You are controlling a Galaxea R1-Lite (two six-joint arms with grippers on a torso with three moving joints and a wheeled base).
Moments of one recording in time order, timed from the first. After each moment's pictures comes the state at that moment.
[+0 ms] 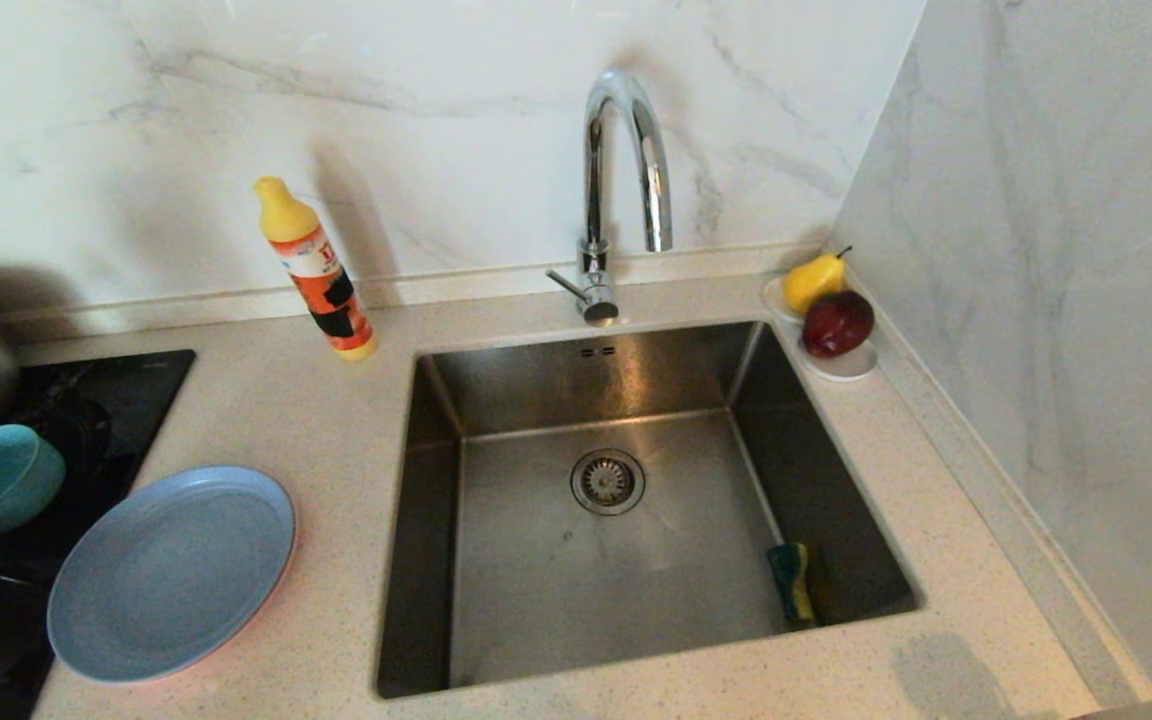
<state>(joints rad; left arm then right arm) 0.79 1.91 -1.19 0.34 -0.16 -0.07 0.01 0.00 0.00 0.00 0.01 -0.02</state>
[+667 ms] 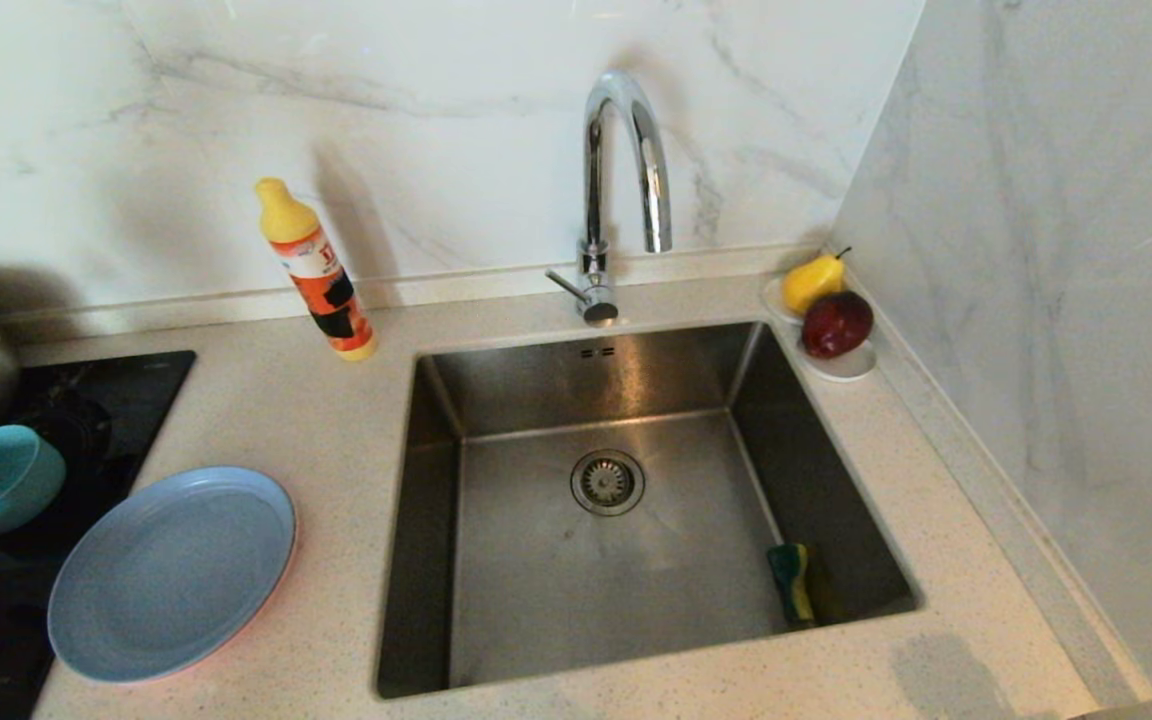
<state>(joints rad) 0.79 1.89 -1.19 0.35 -0.15 -0.08 0.01 0.00 0.00 0.00 0.01 -0.02</state>
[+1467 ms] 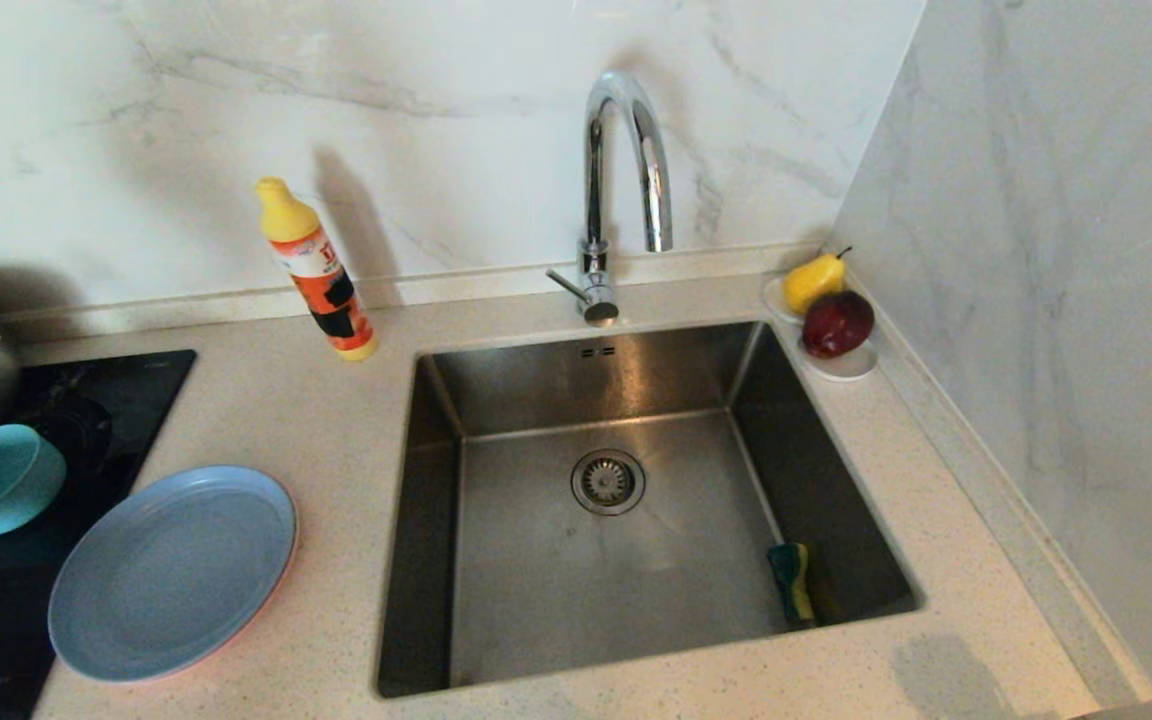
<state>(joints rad) 0.76 1.65 -1.22 0.61 -0.26 -0.07 0.01 0.00 0.00 0.00 0.01 -0.02</state>
